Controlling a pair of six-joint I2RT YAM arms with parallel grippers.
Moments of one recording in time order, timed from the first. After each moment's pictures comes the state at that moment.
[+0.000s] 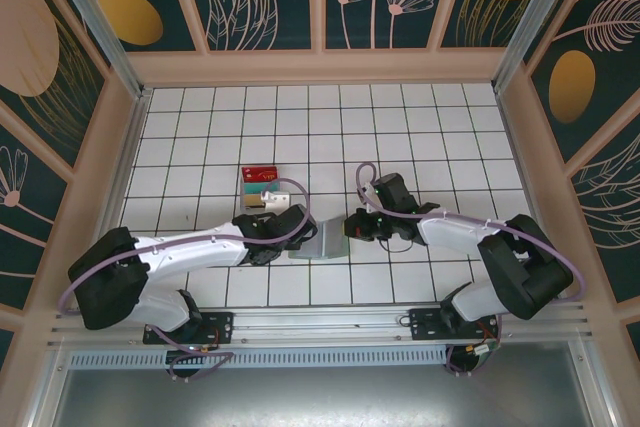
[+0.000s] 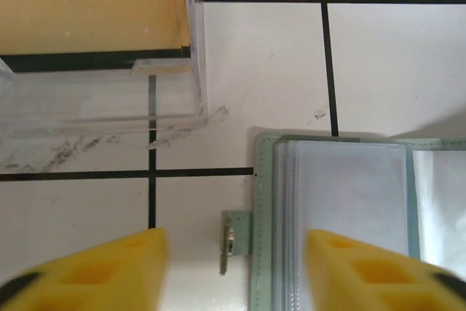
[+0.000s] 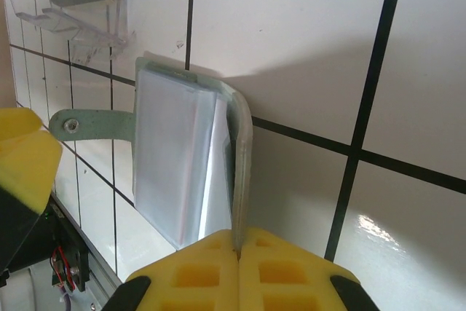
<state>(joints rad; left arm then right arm) -1.02 1.40 0.78 -0.52 -0.45 -0.95 0.61 1.42 0.56 -0.05 -0.54 0.68</state>
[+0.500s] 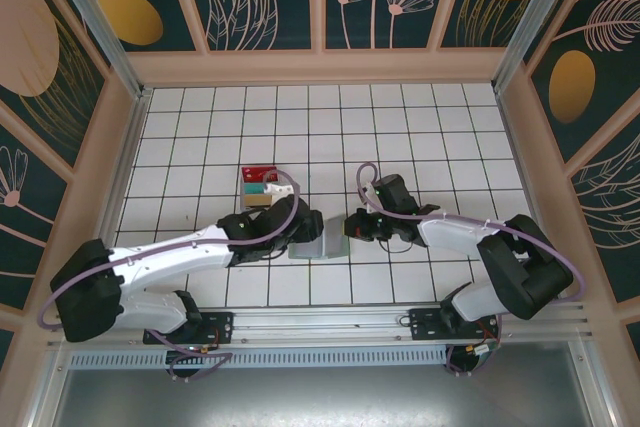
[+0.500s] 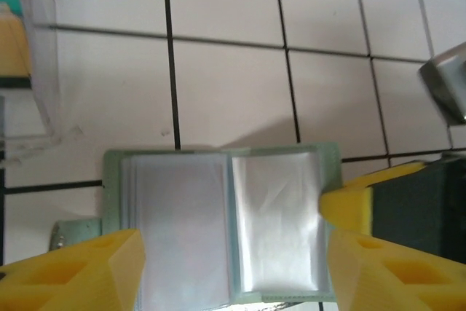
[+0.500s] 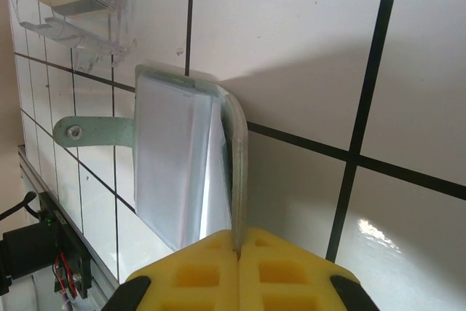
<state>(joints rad) -1.02 1.32 0.77 -0.32 -0.26 -0.98 0.61 1.42 0.55 -0.01 -0.53 0.70</state>
